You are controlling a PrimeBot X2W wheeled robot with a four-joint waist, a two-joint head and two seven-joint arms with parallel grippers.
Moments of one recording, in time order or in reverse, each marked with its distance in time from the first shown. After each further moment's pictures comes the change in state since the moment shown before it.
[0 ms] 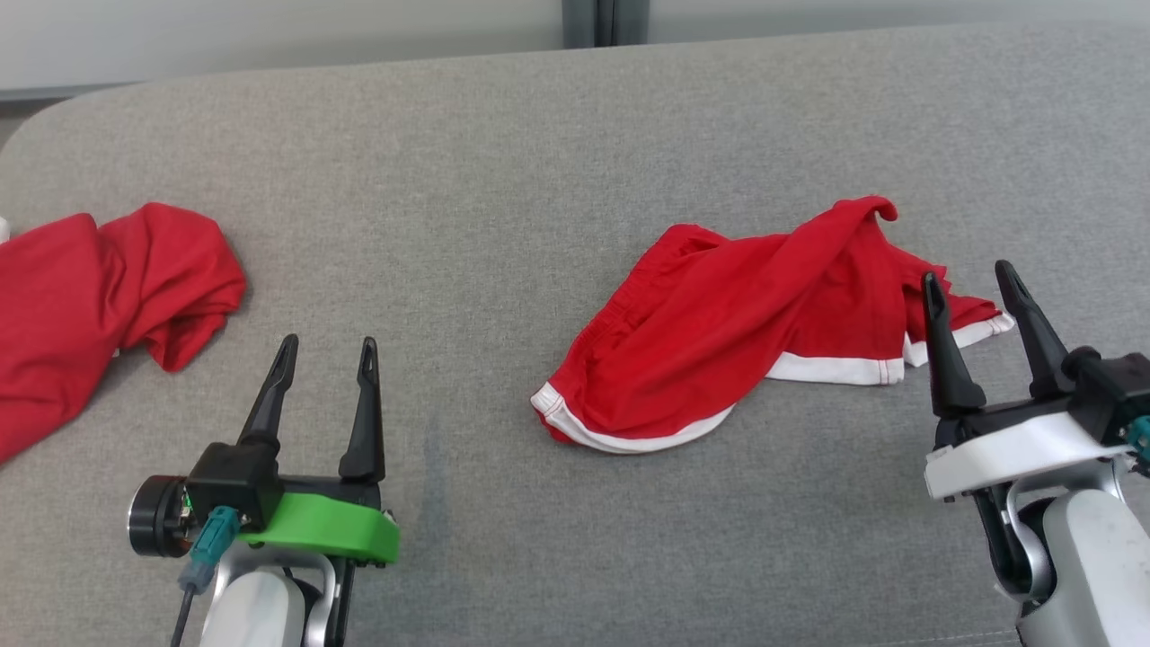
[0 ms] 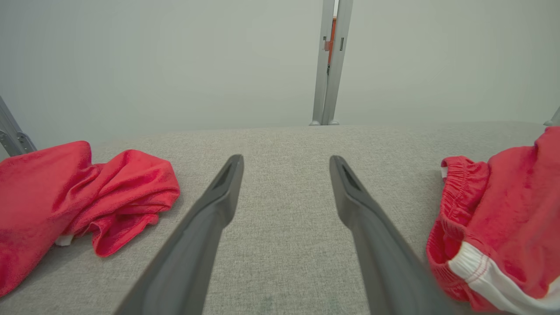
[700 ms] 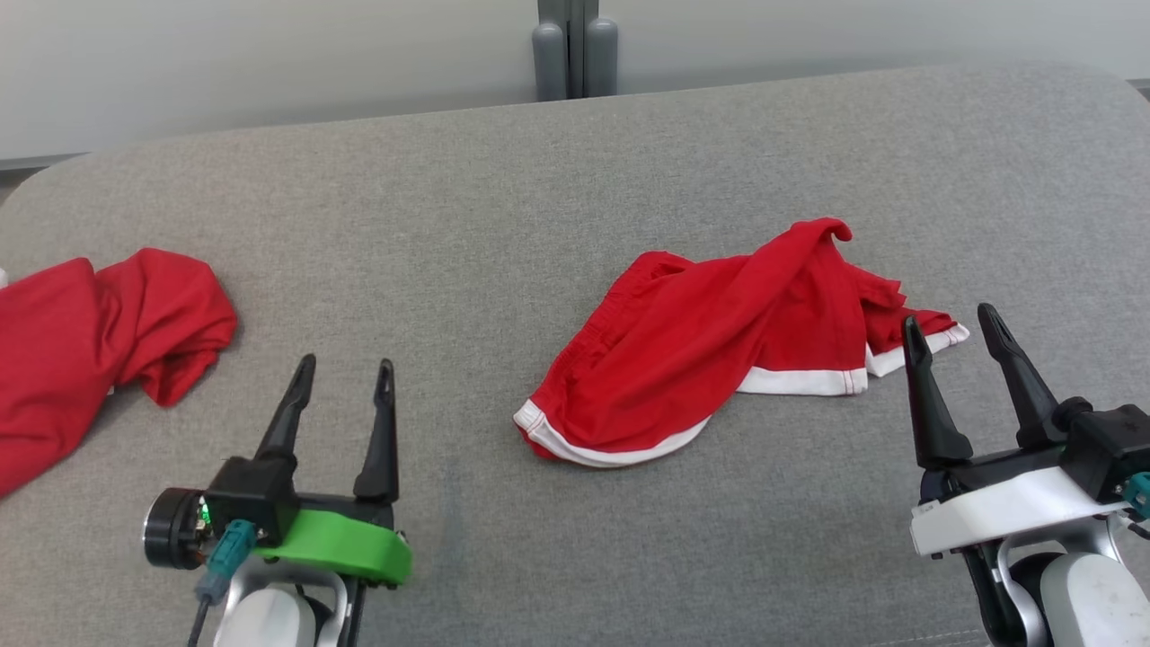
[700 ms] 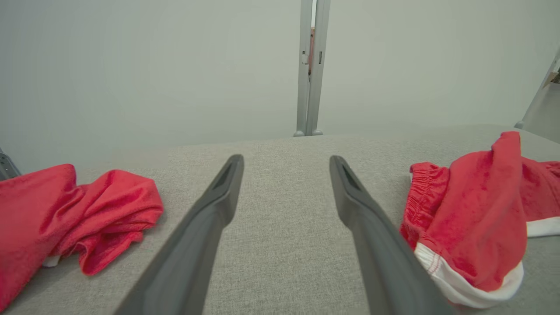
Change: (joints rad) left arm 0.040 0.021 -0.026 -0.020 -0.008 0.000 0.017; right arm 0.176 0.084 -0.022 -0.259 -0.054 0.000 0.116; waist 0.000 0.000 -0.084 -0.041
